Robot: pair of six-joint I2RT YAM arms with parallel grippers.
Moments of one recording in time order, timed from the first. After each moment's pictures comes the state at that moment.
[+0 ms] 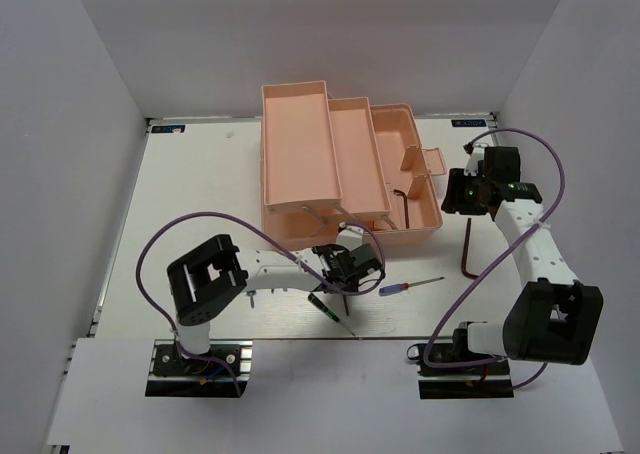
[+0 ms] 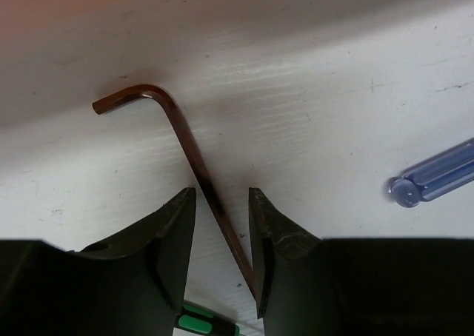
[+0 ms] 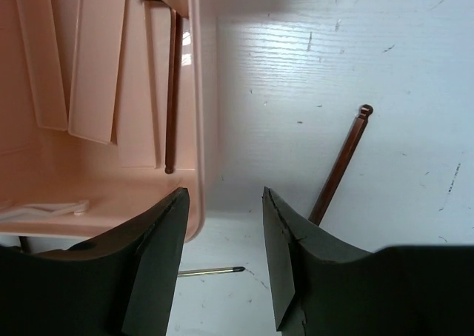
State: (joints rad) left arm -1.19 1.84 1.14 -0.45 -0.40 -0.88; right arm -0.03 1.31 1.05 -0.63 -0.20 -0.01
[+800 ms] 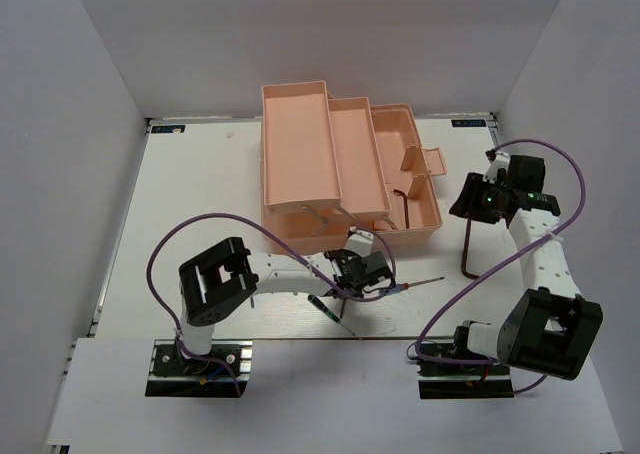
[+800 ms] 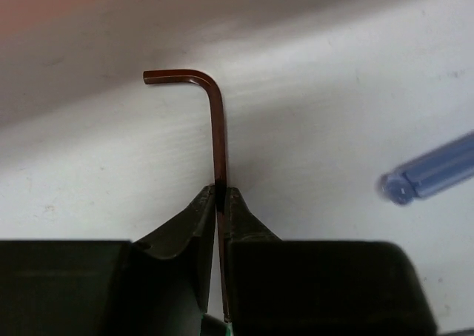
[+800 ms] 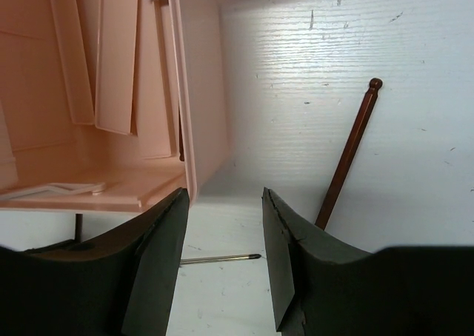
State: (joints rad) left arm -1.24 1.89 1.21 -0.51 -0.48 -0.88; right arm -0.18 1.25 1.00 -0.64 -0.38 0.02
